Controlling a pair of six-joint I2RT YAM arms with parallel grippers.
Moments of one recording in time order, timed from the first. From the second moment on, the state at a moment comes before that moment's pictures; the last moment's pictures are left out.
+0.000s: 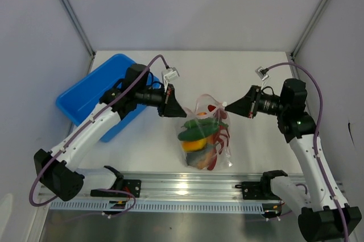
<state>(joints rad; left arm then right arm) -0.54 1.25 1.21 -0.54 0.91 -0.15 0.13 0.92 0.94 -0.30 -1.05 0.56</state>
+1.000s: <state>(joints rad) -0.54 1.22 1.32 -0.36 0.93 -0.27 0.27 0.69 0.92 -0.65 -0.85 0.47</state>
